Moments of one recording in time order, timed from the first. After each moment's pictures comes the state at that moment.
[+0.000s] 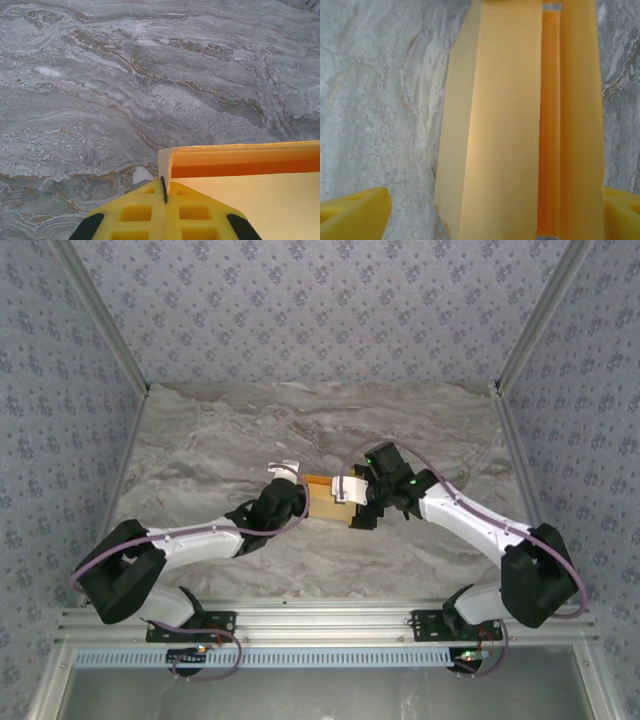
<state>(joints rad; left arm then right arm) -0.87 1.42 0.63 0.26 -0.37 -0.48 0.63 1.40 0.94 -0.48 -0.20 -0.92</state>
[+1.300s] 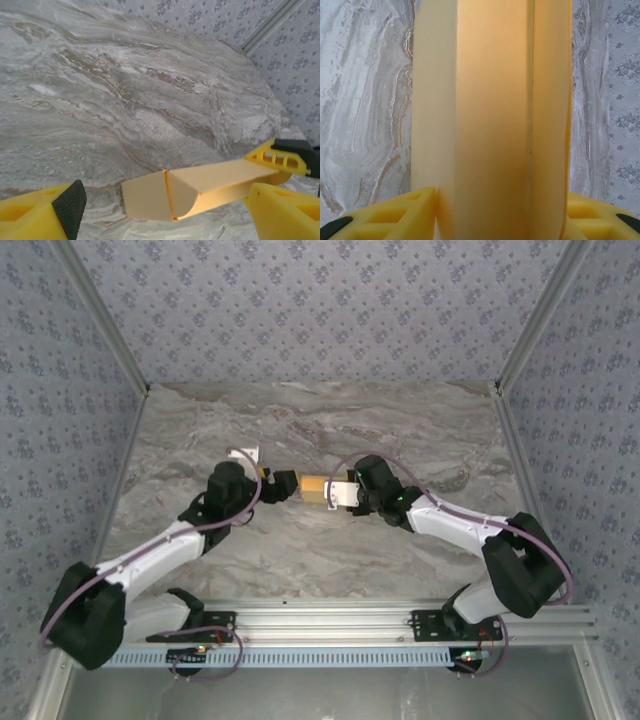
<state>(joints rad) -0.54 1.20 0.60 0.21 0.14 -0.54 0.68 1.46 0.80 -0.09 0.07 -1.05</state>
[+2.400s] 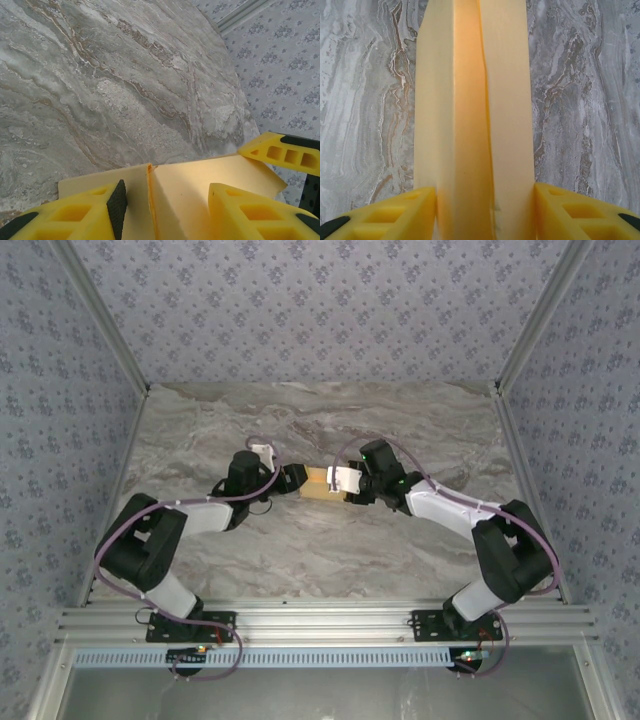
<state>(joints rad) -0.49 1.62 0.65 0.56 0.40 -0.75 0.58 1.54 0.90 -0.14 -0.11 -0.96</state>
